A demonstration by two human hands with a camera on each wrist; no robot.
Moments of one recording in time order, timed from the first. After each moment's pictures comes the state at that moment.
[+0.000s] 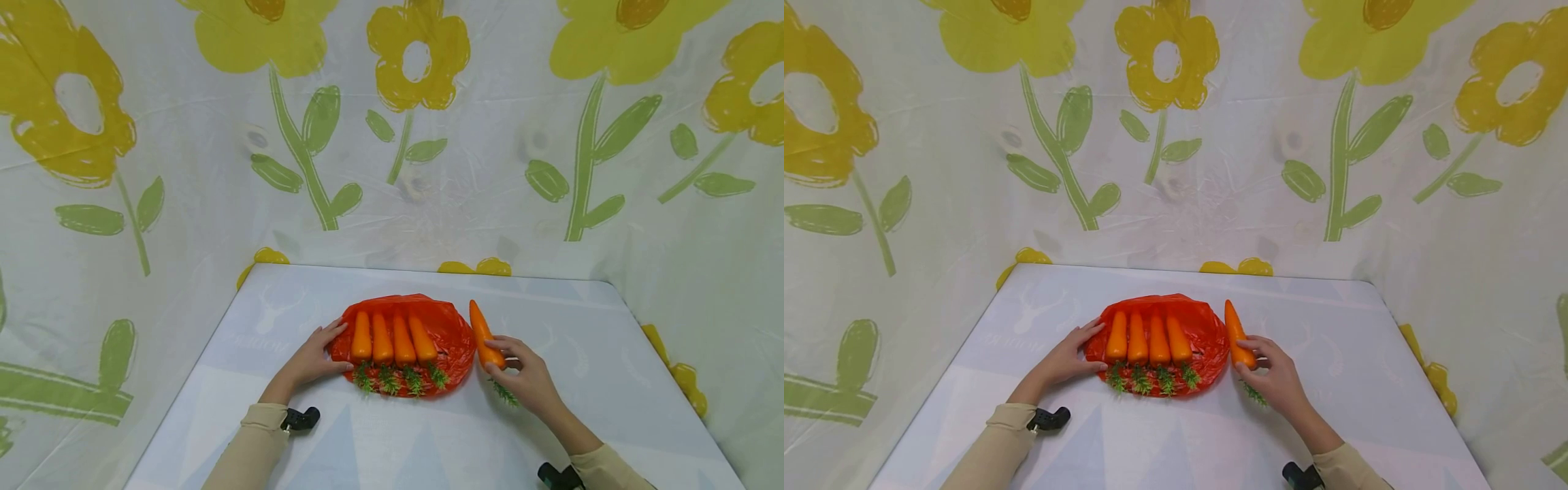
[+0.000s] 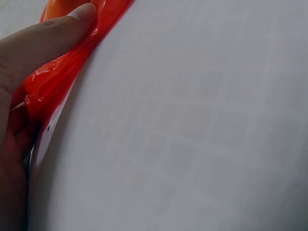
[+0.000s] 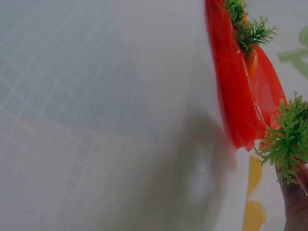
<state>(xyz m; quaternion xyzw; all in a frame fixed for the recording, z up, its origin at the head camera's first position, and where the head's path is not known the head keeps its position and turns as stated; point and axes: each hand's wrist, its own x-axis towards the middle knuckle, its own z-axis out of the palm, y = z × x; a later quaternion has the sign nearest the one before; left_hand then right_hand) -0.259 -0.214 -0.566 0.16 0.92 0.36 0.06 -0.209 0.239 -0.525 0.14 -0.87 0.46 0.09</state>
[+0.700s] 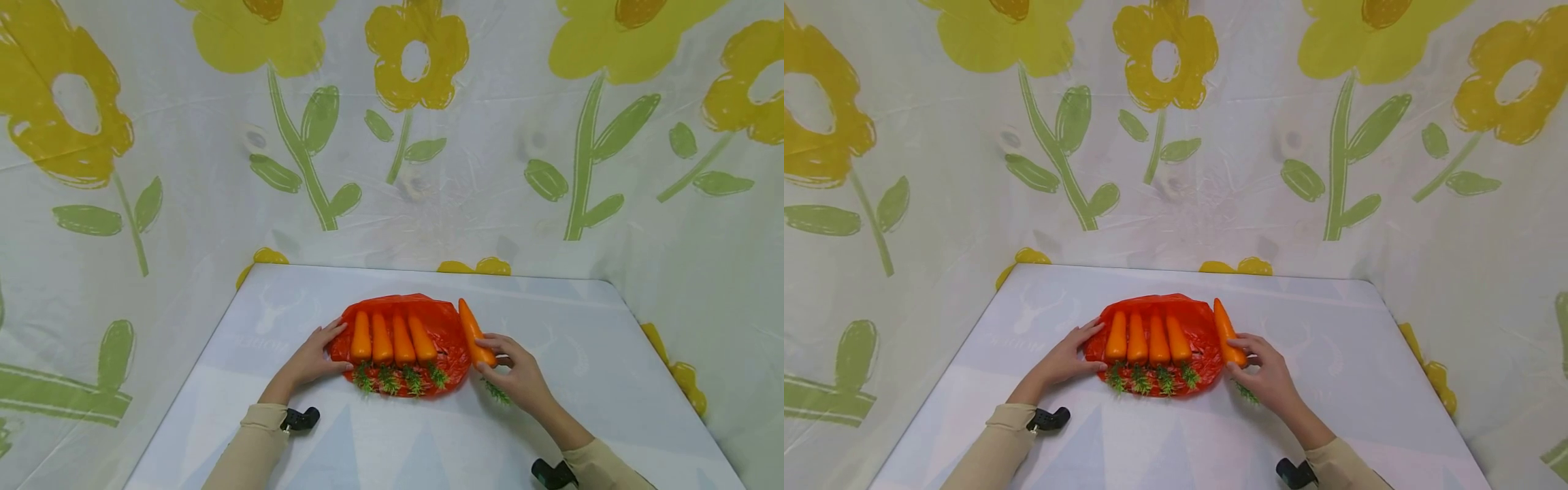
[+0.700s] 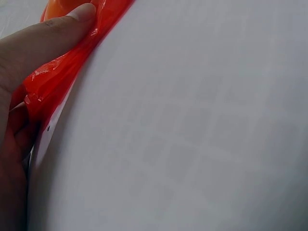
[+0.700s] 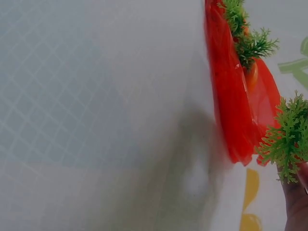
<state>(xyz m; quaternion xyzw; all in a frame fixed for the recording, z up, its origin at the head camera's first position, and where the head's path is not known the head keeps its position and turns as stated) -0.258 -0.214 -0.564 0.16 0.92 0.36 0.06 -0.212 0.228 -0.525 0.17 -0.86 0.48 0.09</state>
